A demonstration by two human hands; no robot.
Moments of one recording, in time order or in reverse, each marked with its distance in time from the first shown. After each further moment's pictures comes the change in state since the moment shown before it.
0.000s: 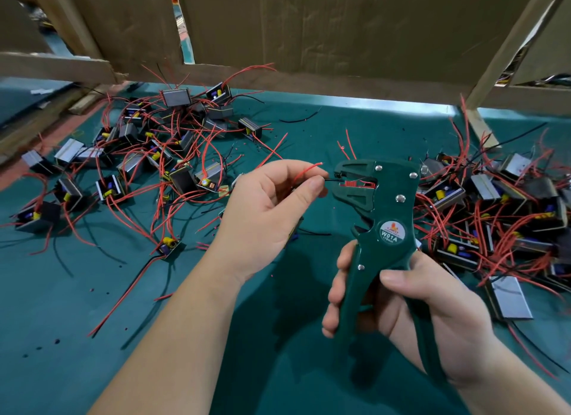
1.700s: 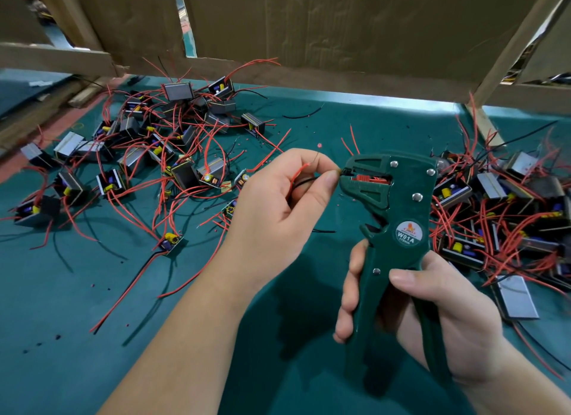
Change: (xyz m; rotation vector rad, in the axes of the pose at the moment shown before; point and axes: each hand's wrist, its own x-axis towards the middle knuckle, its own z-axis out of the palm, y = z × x) left_hand -0.006 0.005 0.004 0.165 -0.017 0.178; right_hand -0.005 0.006 0.004 -0.043 -0.125 -0.034
